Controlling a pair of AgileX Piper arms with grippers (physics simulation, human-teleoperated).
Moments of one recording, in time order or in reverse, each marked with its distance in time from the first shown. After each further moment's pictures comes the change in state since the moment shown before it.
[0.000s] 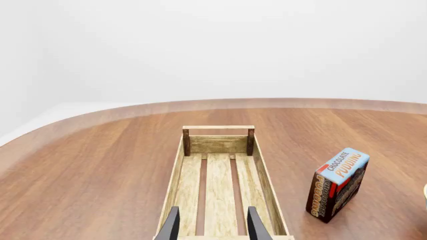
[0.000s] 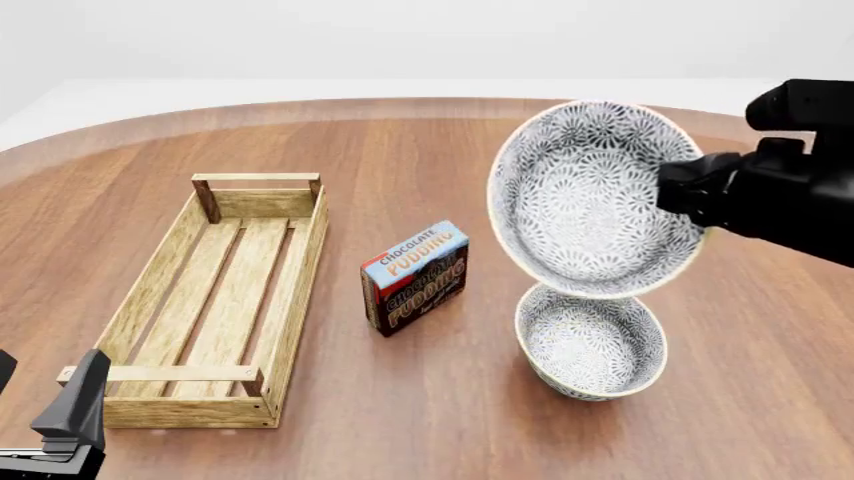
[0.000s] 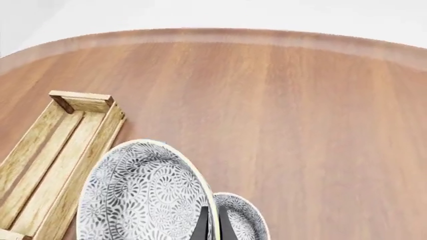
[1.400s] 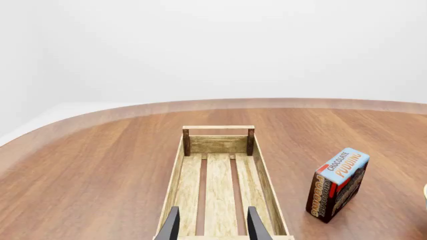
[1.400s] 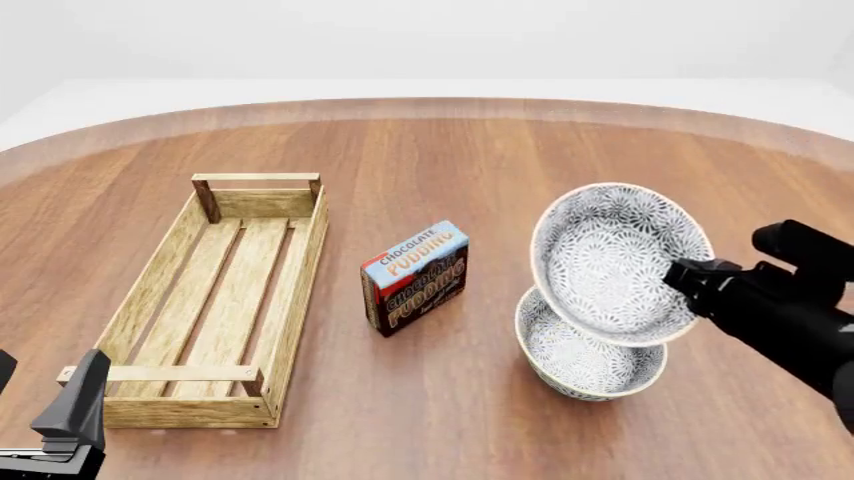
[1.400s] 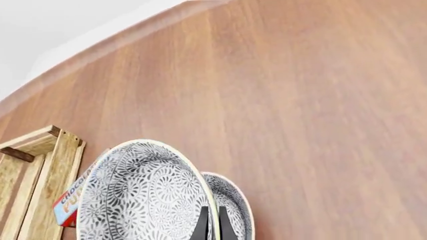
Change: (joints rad) left arm 0.000 0.000 0.000 0.000 0.000; right arm -0.177 0.030 0.438 -0.434 0.313
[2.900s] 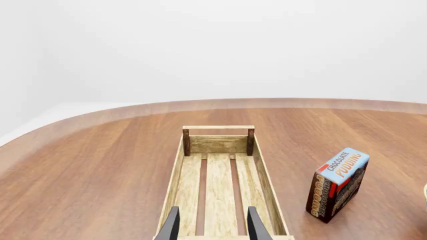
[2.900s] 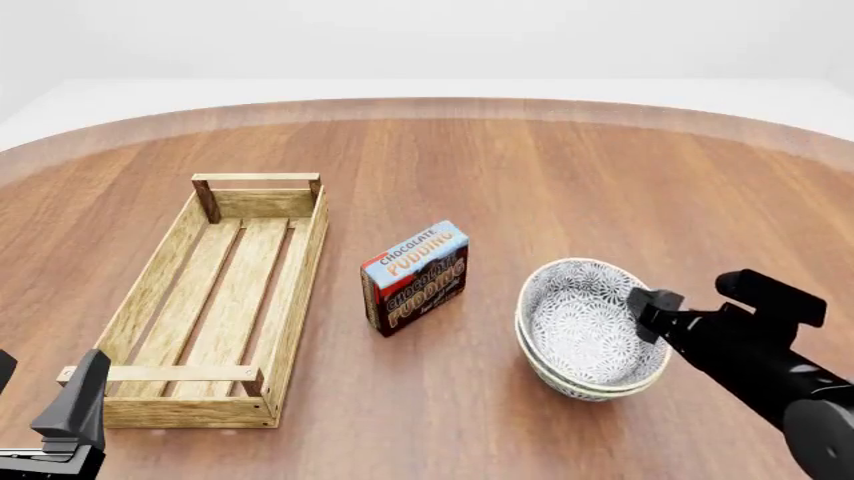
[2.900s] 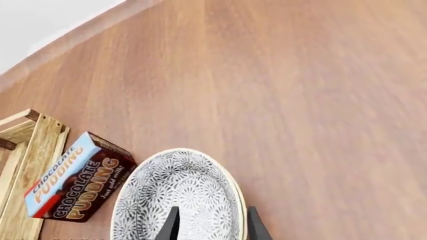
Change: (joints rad) left arm 0.000 0.000 0.000 0.000 0.000; right arm 0.016 0.163 0.153 -0.282 -0.014
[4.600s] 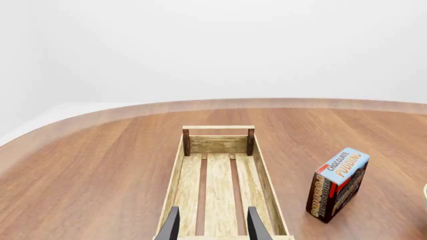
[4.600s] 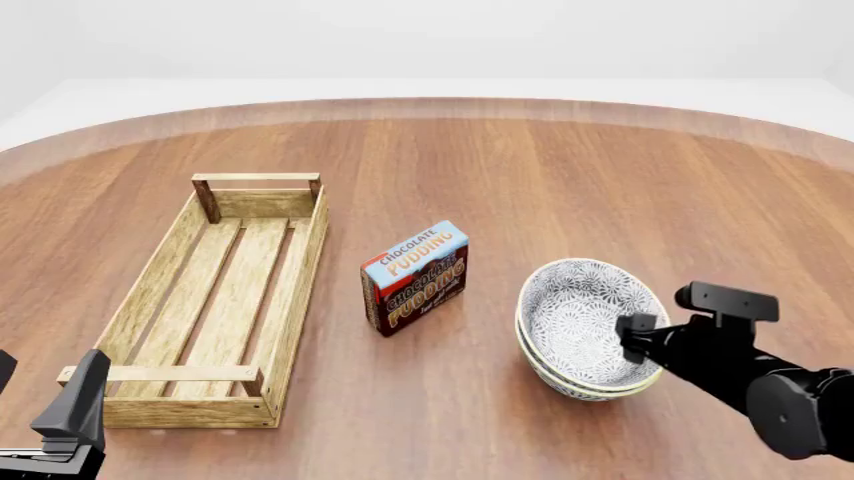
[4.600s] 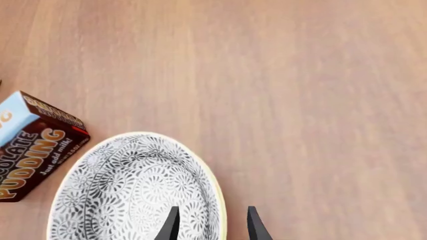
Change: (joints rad) left arm 0.000 0.000 0.000 0.000 0.000; right arm -0.028 0.230 -0.037 -0.021 -0.194
